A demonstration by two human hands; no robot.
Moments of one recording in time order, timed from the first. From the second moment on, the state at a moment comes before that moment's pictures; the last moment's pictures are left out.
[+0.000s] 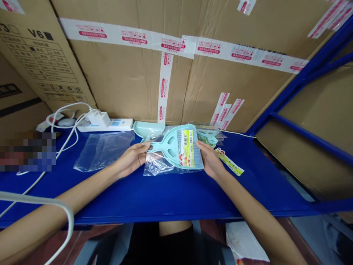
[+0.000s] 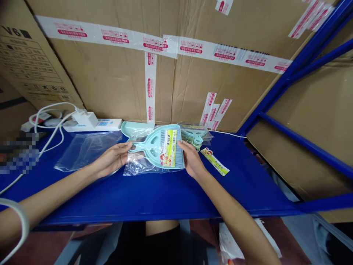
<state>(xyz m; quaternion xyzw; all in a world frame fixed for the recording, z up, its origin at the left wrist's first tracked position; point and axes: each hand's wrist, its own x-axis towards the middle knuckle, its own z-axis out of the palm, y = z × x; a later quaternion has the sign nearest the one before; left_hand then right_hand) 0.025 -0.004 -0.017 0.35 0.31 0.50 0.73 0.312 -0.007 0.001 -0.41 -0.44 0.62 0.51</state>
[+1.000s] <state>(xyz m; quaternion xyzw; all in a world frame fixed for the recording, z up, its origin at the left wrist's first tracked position) 0.012 0.005 -0.017 0.38 0.31 0.54 0.68 0.318 -0.009 0.001 -0.40 -0.58 0.44 0.56</state>
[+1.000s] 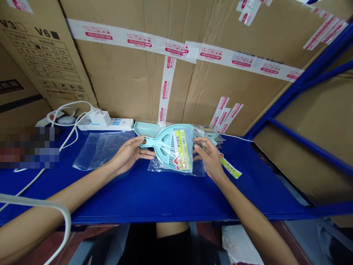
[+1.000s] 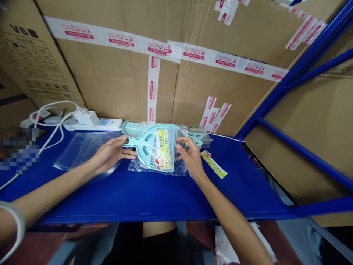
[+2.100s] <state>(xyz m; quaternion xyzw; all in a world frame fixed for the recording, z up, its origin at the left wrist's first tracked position) 0.014 0.004 -0.015 0.36 0.35 0.53 0.68 0.321 -0.004 0.002 -0.42 -0.51 0.49 0.58</state>
